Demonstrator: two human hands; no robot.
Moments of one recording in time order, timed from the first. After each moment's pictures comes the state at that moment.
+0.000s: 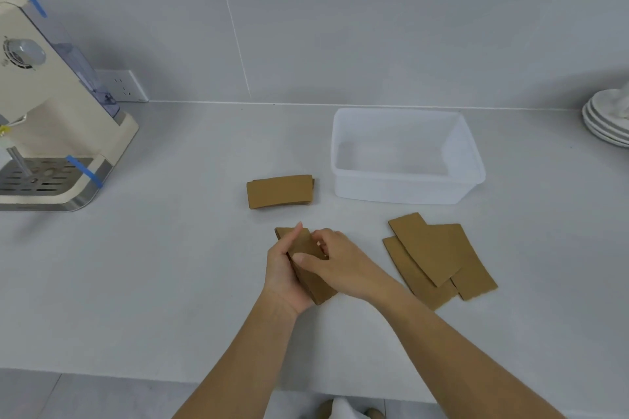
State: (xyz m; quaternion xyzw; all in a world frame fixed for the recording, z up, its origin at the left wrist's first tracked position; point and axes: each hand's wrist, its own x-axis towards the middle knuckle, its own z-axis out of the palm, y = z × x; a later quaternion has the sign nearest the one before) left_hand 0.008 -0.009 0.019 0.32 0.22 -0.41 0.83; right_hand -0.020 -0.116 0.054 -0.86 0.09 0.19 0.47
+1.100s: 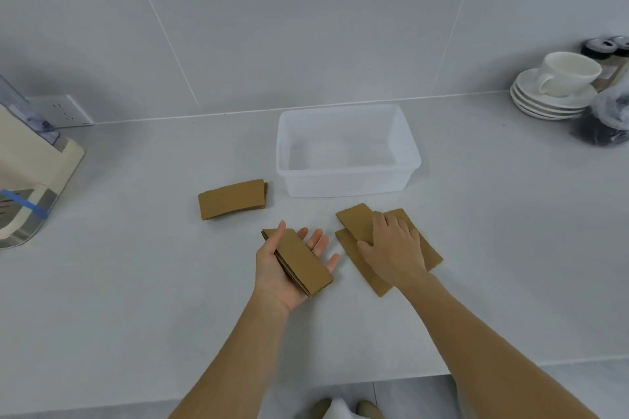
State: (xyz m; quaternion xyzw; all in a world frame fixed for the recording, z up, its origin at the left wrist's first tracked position) left_hand -0.008 -0.063 0.019 0.29 0.23 -0.39 0.84; right_hand -0.057 -0.230 0.026 -0.96 0.23 0.03 0.16
